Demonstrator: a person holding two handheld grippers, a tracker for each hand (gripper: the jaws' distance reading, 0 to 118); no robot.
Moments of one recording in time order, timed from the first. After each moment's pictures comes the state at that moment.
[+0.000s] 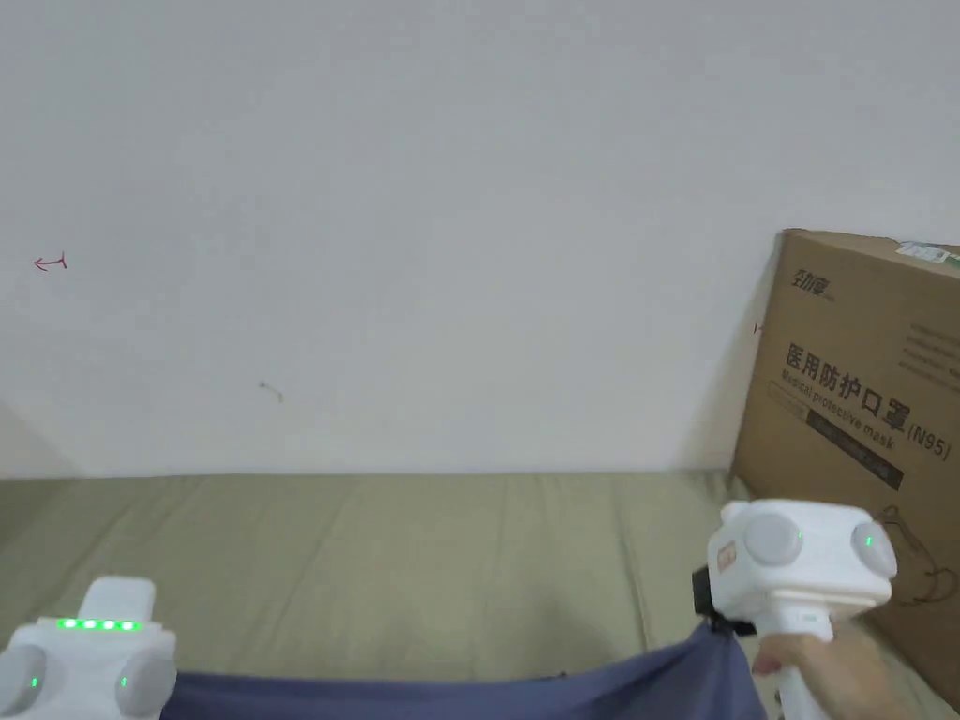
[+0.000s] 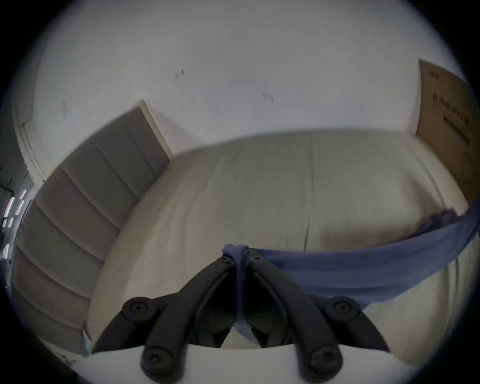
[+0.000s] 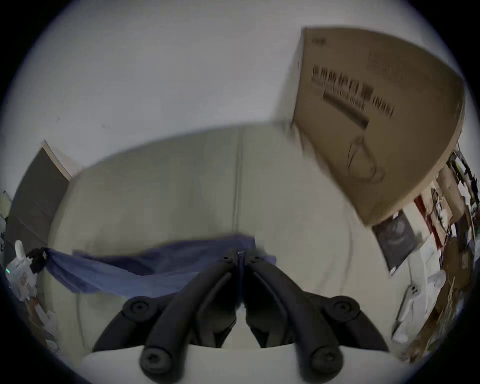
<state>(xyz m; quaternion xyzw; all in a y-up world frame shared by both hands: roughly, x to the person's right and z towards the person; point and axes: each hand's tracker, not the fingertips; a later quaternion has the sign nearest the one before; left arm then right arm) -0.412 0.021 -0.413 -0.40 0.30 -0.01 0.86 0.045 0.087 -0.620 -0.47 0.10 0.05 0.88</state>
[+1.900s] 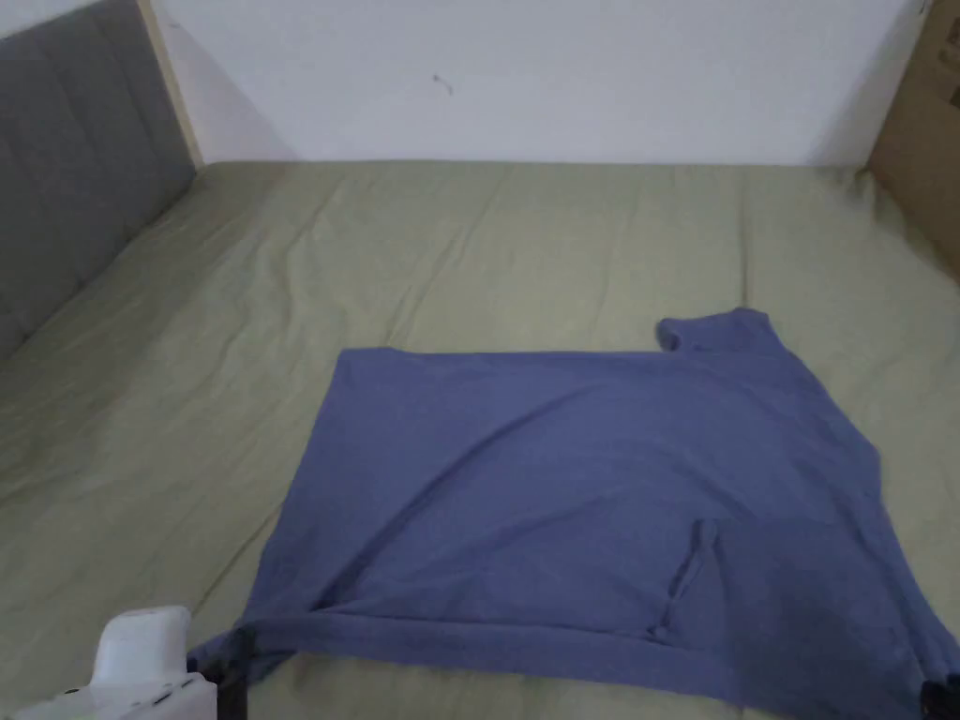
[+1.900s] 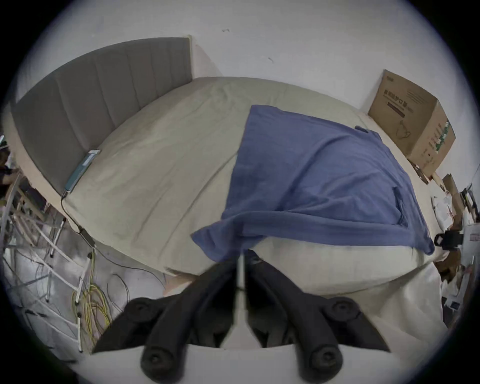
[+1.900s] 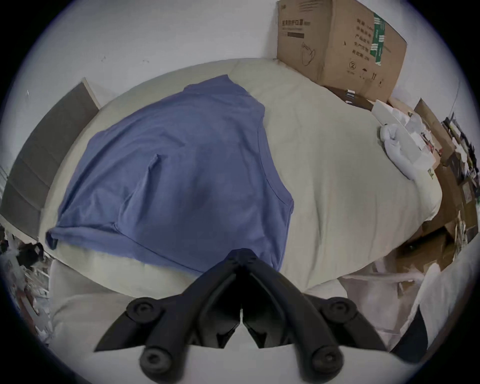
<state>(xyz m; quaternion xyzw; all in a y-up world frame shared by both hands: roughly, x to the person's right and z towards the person) -0.249 -0.009 0.124 -0.40 0.25 0.14 0.87 0.225 0.005 -0.123 -0.50 0.13 0.06 0.86</state>
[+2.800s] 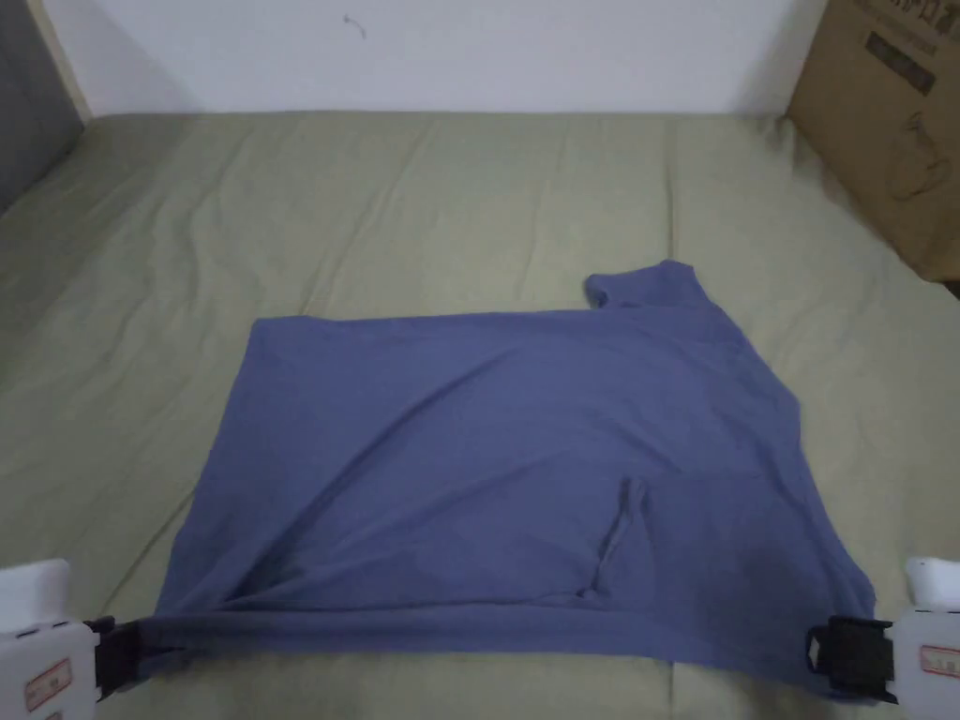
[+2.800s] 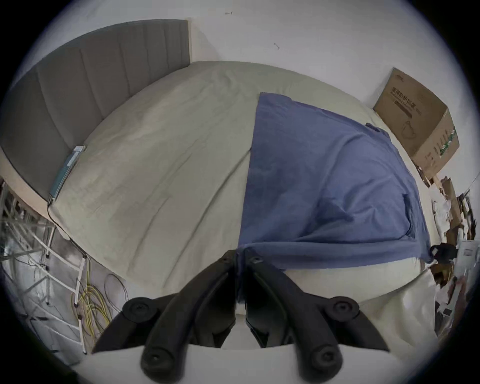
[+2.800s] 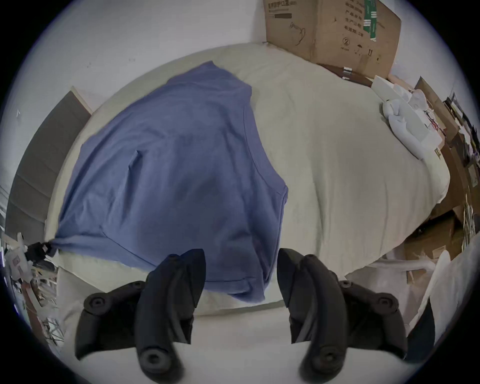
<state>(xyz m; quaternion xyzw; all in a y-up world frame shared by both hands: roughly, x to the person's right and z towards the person) -0.293 -0.014 0.088 -0.45 0.22 0.17 0.85 0.248 -0.018 -0.147 -0.55 0.12 0.02 0.83</state>
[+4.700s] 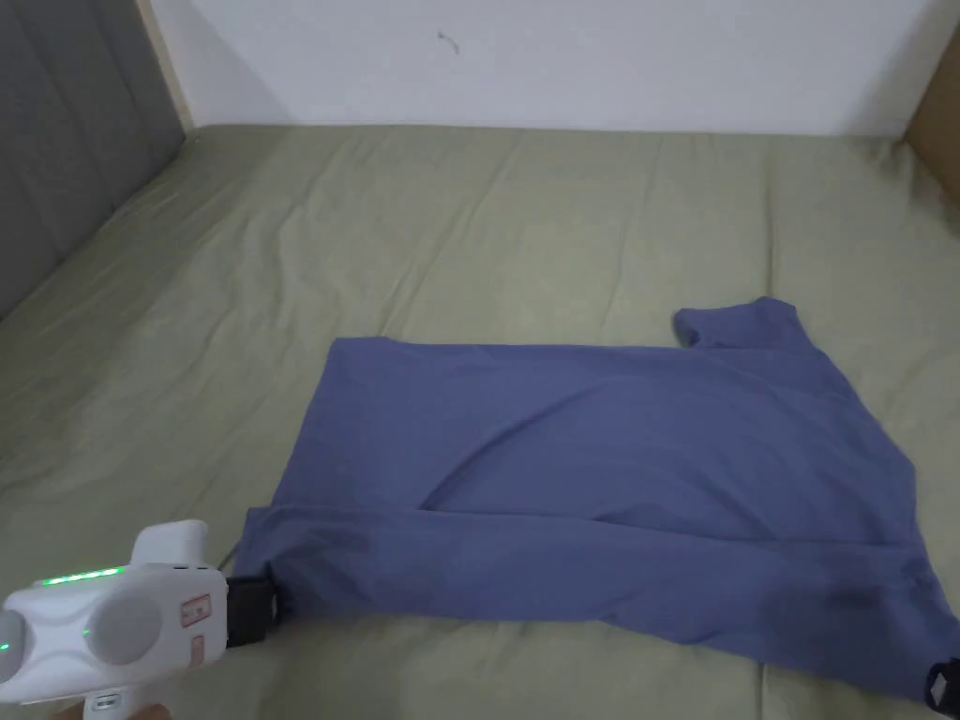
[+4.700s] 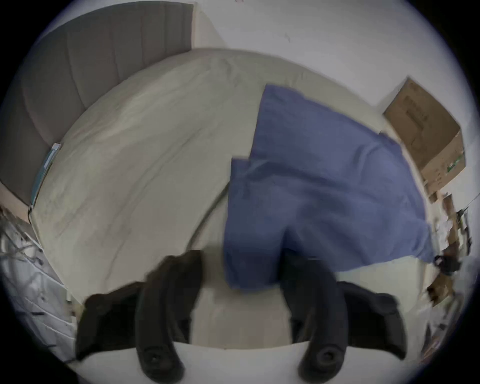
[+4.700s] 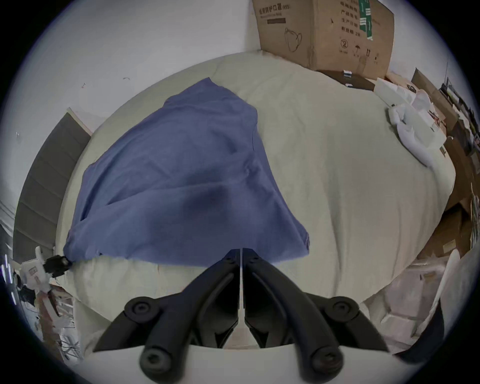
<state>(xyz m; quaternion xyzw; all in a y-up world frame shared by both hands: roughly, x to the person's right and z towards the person) -0.347 -0.071 0.006 -0.50 0.22 0.19 0.82 0.226 -0.010 -0.181 -0.52 0.11 -0.04 0.85</state>
